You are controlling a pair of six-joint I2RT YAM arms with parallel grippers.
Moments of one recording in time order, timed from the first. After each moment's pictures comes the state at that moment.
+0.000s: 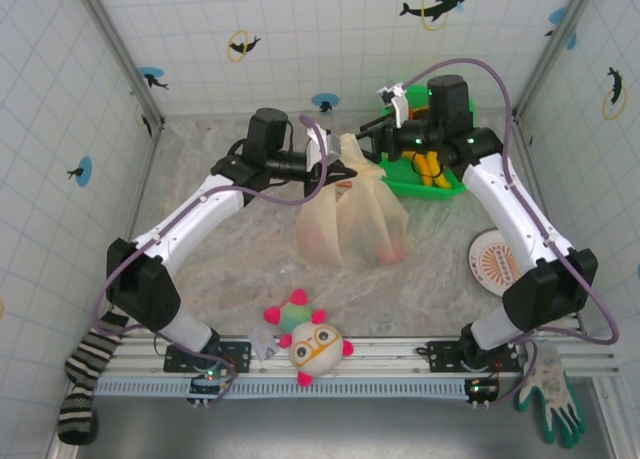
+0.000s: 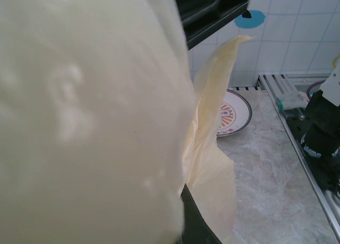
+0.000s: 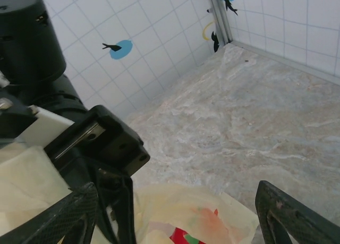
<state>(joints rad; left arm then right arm) -0.57 1.57 1.38 -0.29 0.95 0.48 0.39 1.52 1.57 -0.53 -0.83 0.04</state>
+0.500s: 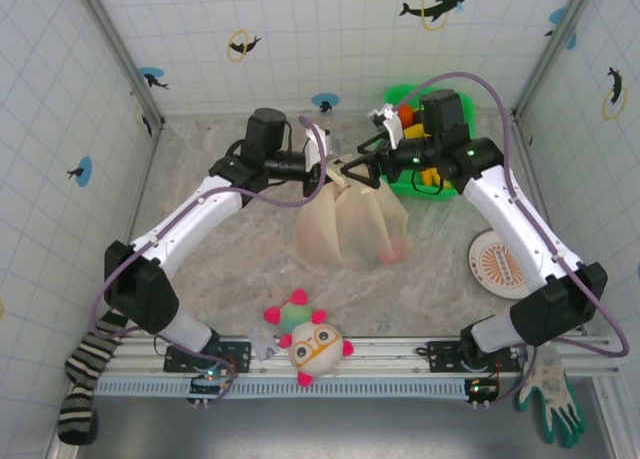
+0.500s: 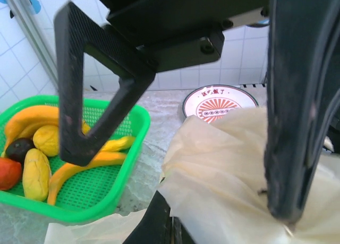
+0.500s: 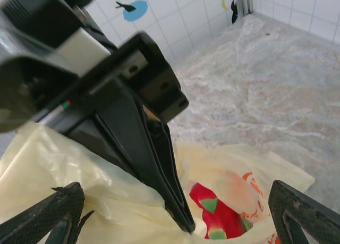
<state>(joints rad) -0.57 1.55 1.38 -0.29 0.92 0.50 0.45 1.45 1.51 -0.67 -0.79 -0.09</state>
